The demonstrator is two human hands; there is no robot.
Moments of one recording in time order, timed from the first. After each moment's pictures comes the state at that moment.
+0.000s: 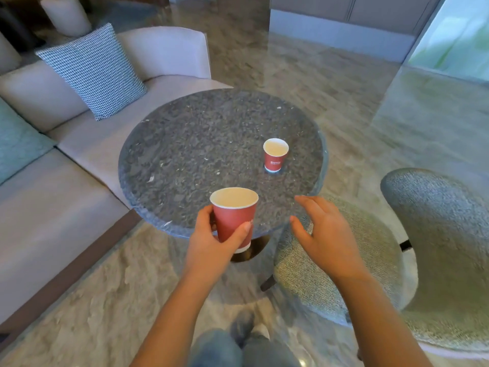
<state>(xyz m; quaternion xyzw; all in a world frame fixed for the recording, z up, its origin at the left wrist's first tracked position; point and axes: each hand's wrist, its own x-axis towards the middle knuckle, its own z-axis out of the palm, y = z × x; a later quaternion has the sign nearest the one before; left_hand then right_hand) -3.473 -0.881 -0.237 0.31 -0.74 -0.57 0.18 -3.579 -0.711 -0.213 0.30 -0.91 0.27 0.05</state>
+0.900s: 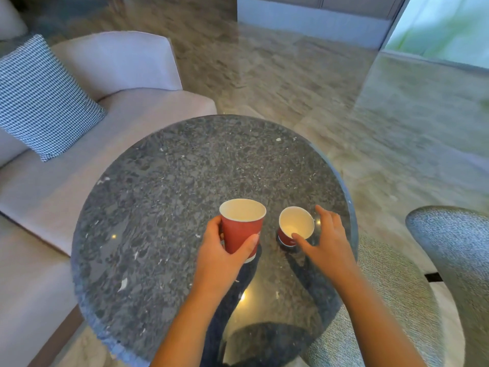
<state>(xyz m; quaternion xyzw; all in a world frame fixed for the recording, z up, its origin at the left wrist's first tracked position) -3.693 -1.026 -0.267 0.28 -0.76 -0.58 0.08 -3.788 -0.838 -0.291 0.11 -0.94 0.32 -0.04</state>
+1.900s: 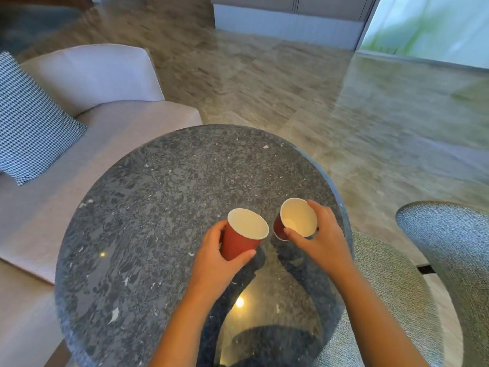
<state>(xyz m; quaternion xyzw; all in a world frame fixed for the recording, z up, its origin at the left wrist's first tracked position) -3.718 -1.046 -0.278 0.19 -0.81 -0.55 0.01 -3.809 -0.847 -0.283 0.09 -0.91 0.41 -0.02</state>
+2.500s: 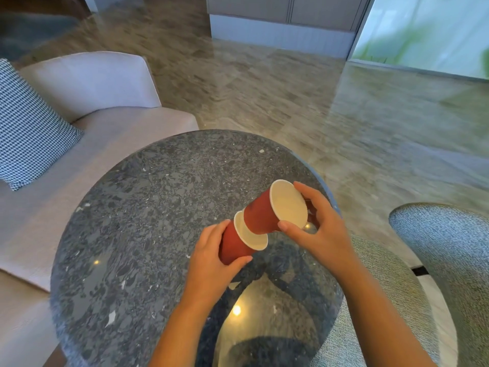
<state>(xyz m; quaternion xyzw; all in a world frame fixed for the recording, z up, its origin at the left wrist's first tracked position) -3.711 -1.047 -0.273 0.12 -0.88 -0.46 0.06 -3.789 -0.859 -0.211 0.17 -0.80 0.57 -0.04</state>
